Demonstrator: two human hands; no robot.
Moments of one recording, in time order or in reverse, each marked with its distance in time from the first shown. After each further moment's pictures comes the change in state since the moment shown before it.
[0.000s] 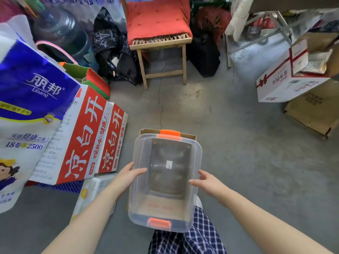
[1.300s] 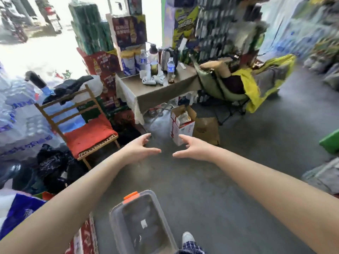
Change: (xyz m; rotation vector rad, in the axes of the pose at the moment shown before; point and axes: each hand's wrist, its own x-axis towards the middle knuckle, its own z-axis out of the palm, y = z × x) left_hand -0.367 0.311 0.035 0.775 -0.295 0.958; right_hand -0.421 -0.118 -0.111 -0.135 0.638 -0.388
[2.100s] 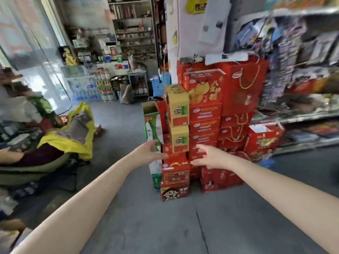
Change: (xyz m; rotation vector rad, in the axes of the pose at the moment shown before) left_hand -0.158 0.449 0.455 0.405 -0.848 0.858; right_hand -0.578 0.320 -0.085 0.433 0.937 0.690
